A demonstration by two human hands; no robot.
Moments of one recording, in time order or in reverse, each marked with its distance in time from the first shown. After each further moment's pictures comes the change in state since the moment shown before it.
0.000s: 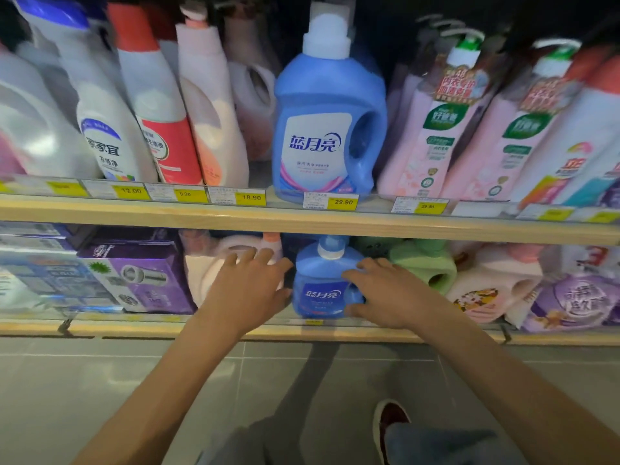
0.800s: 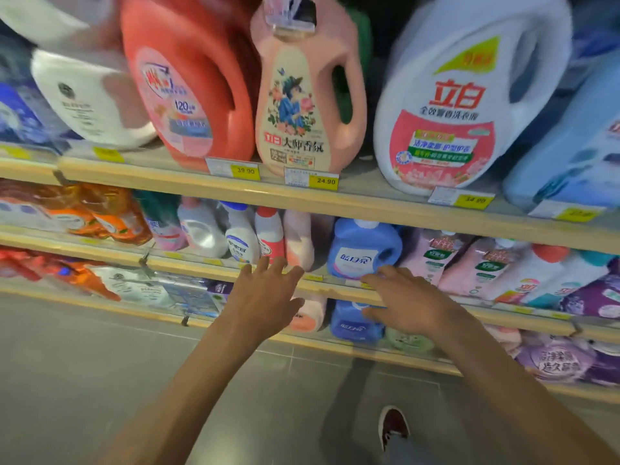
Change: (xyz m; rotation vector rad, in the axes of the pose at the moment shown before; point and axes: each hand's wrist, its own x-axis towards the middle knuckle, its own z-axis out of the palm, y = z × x) left_hand -0.080 -0.047 -0.327 -0.002 -0.132 -0.193; right_hand -0.104 -0.044 -0.323 0.072 -0.102 -0.076
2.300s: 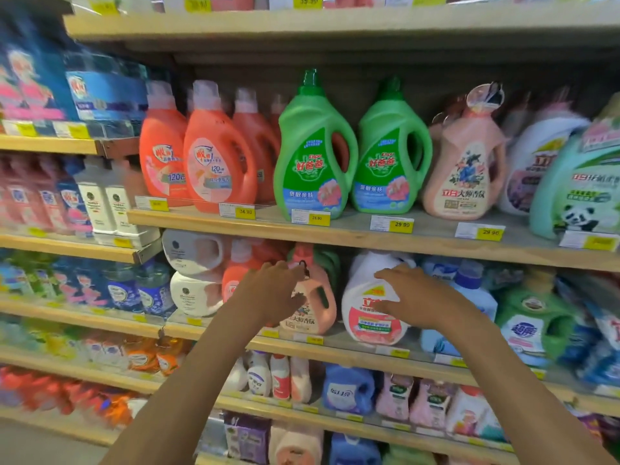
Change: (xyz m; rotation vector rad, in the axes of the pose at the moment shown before) left_hand -0.143 0.006 -0.388 -0.015 0.320 0.014; right_hand -0.264 -0.016 -0.332 0.025 0.427 0.063
